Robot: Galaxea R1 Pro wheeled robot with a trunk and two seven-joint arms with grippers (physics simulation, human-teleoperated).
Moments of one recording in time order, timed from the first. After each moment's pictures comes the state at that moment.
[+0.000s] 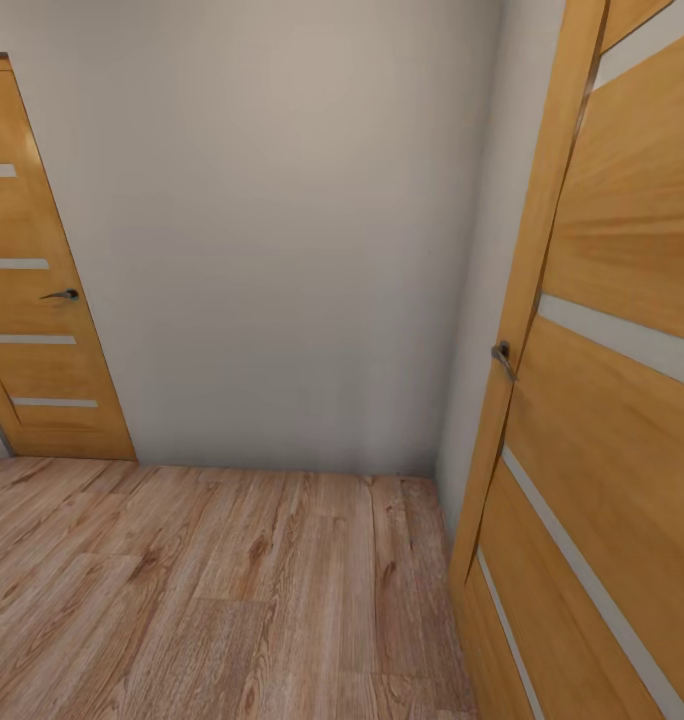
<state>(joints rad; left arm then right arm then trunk) 0.00 -0.04 0.03 -0.10 0.21 -0.04 0.01 -0.12 -0.01 0.32 0.03 0.04 -0.10 -0.12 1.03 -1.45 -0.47</state>
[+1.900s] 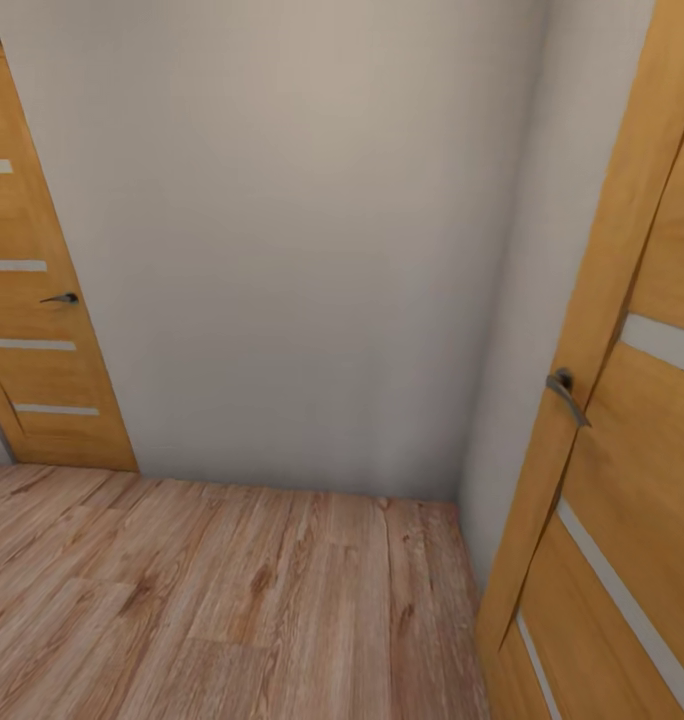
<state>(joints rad) 0.00 -0.03 0.03 -0.10 0.21 -0.04 0.01 -0.12 -0.01 0.33 0.03 0.05 -0.10 -0.12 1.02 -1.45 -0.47</state>
